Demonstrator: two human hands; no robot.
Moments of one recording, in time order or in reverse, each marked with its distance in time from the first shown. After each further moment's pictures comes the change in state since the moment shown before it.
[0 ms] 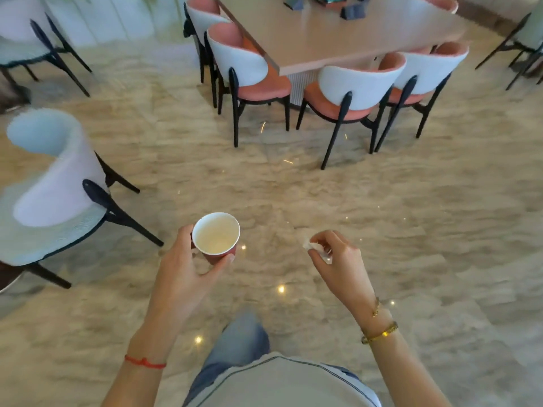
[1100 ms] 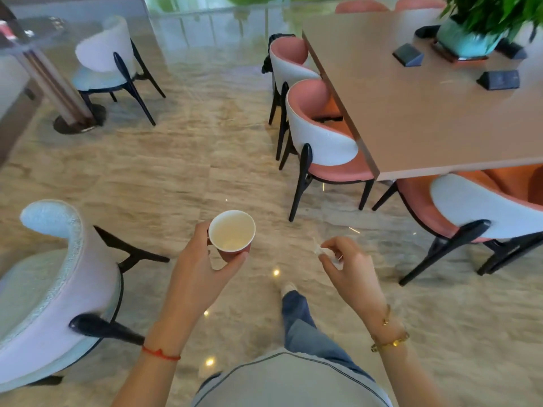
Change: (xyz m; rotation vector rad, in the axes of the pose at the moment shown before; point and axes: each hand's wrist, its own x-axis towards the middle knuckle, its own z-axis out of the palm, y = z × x) left_hand 0.678 -0.094 0.023 0.045 0.191 -0.101; right_hand 0.732 -0.027 0.169 0.027 -0.163 -0.198
